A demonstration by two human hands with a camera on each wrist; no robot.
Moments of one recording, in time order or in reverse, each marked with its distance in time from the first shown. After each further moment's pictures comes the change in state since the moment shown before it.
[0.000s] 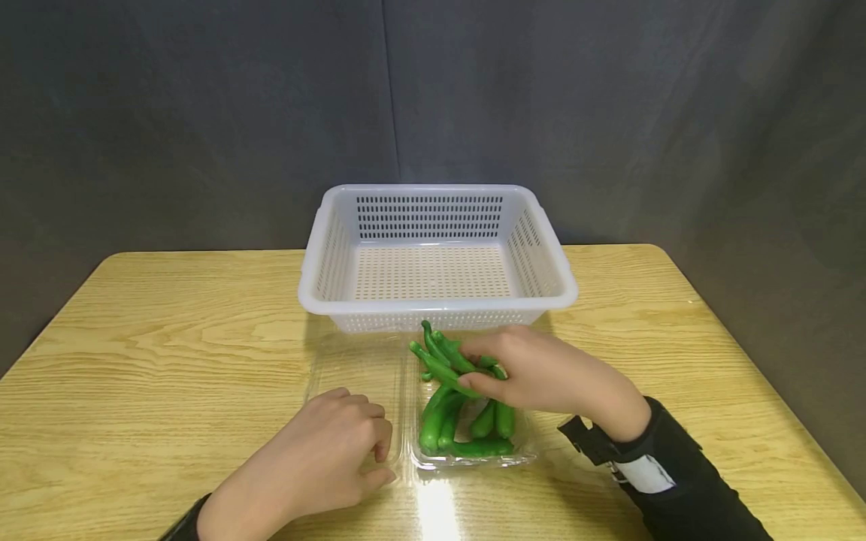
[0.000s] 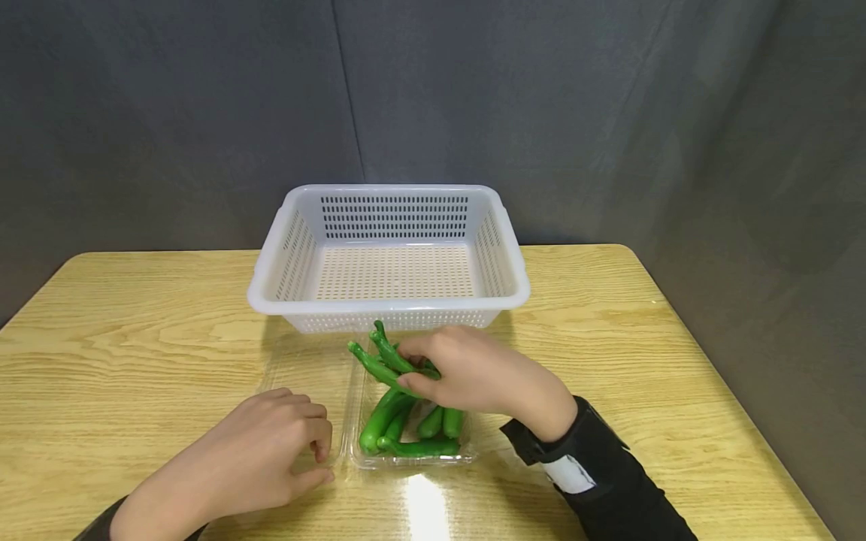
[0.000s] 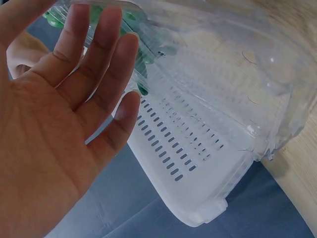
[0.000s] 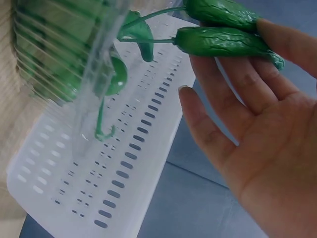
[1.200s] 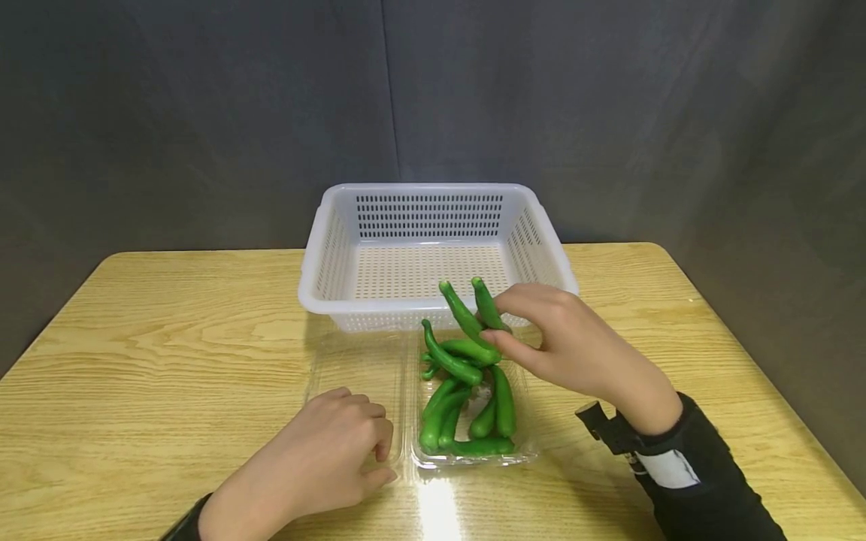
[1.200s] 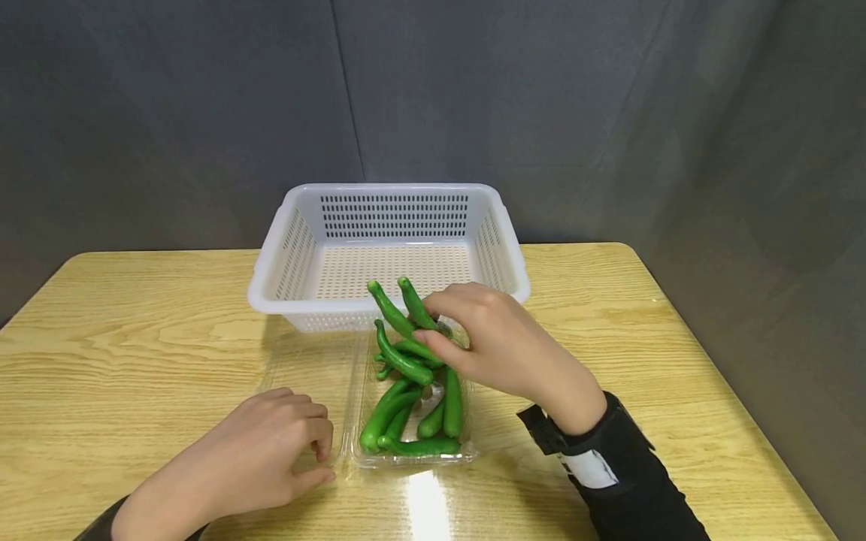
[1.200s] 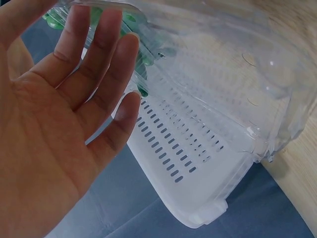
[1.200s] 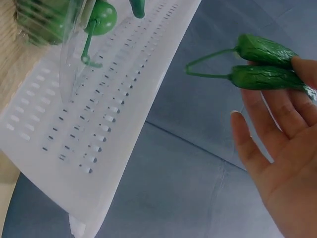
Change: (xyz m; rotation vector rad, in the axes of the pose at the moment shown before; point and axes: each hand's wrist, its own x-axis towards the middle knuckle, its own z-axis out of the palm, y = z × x) left_hand 0.000 0.001 0.000 0.006 -0.001 0.004; right_hand -0.012 0.008 -0.022 -0.147 0.454 -0.219
